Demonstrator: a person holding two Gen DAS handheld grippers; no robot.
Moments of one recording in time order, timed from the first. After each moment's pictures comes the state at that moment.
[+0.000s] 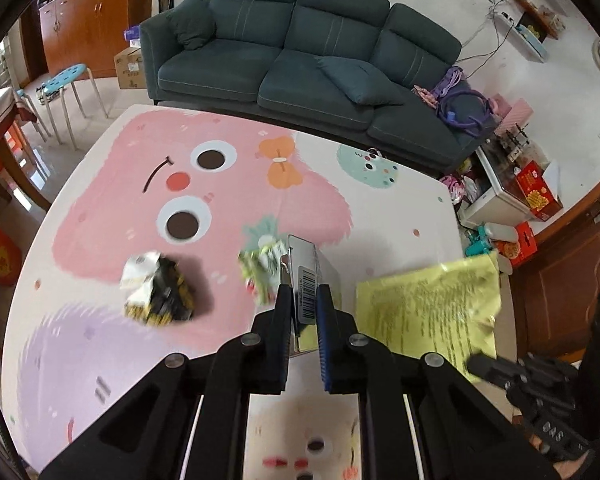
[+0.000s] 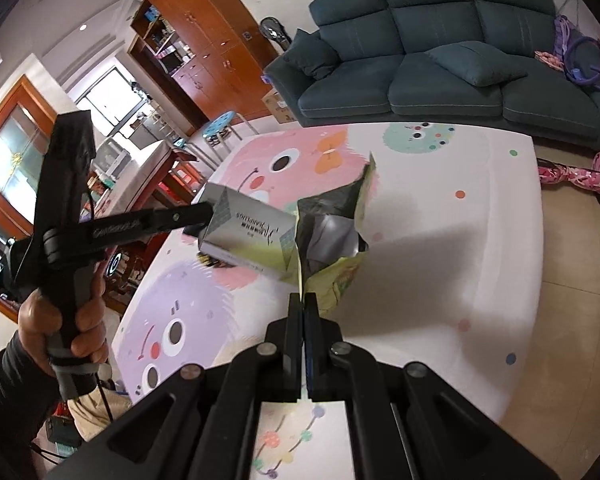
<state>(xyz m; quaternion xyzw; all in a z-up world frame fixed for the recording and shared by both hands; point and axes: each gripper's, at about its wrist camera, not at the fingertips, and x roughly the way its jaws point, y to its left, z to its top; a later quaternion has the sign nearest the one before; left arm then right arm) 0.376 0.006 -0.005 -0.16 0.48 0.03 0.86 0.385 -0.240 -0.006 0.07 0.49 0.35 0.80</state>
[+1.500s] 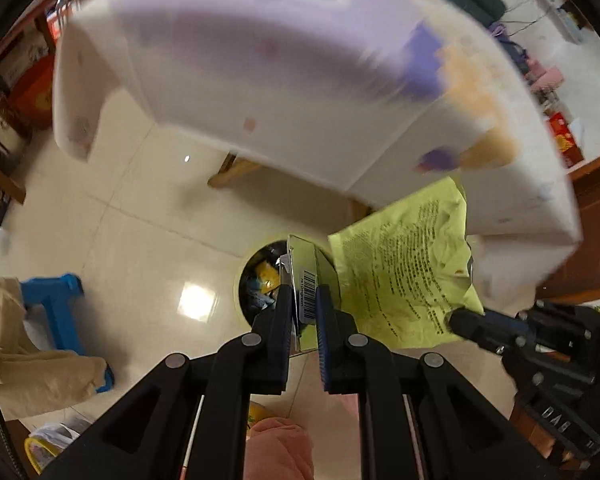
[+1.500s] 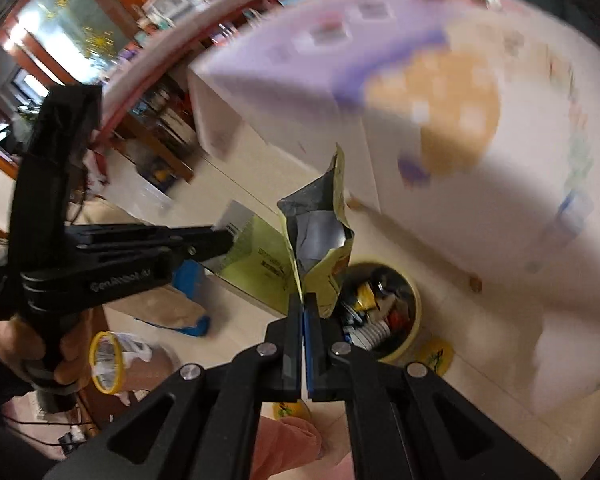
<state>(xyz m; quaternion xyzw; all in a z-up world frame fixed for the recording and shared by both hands) -0.102 0.043 -0.214 -0.21 0.58 0.07 0.78 -0.033 -0.124 -0.174 -0.09 0.57 0.39 0.72</state>
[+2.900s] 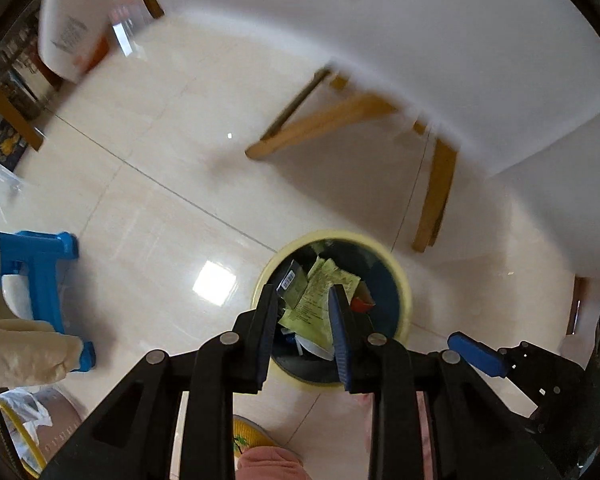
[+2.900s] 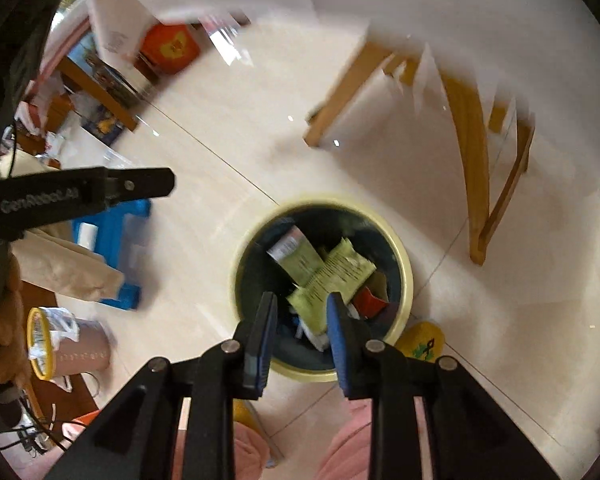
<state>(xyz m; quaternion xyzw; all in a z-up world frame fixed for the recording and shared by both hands) -0.079 0.049 -0.329 -0.24 0.58 0.17 0.76 -0.009 -0.107 -0.319 -0.13 0.59 0.37 0.70</state>
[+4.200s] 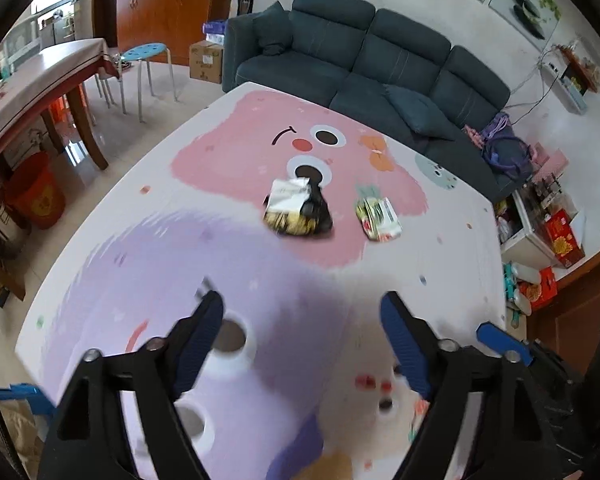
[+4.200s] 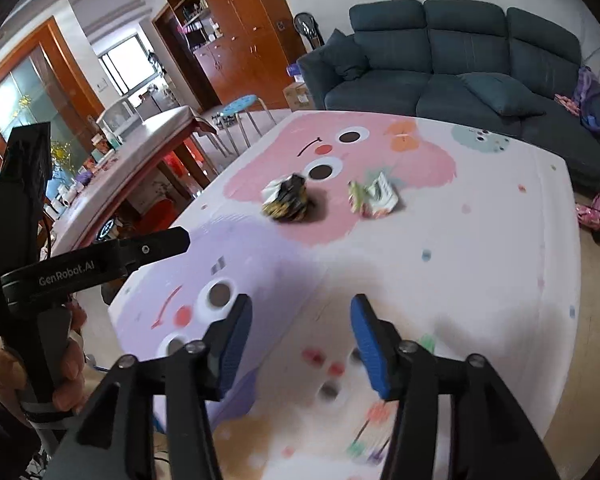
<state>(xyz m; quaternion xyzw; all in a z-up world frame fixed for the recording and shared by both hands) 0.248 0.070 -0.009 -0.20 0.45 0.13 0.86 0.306 -0.144 -0.007 -0.01 0.46 0.35 0.81</state>
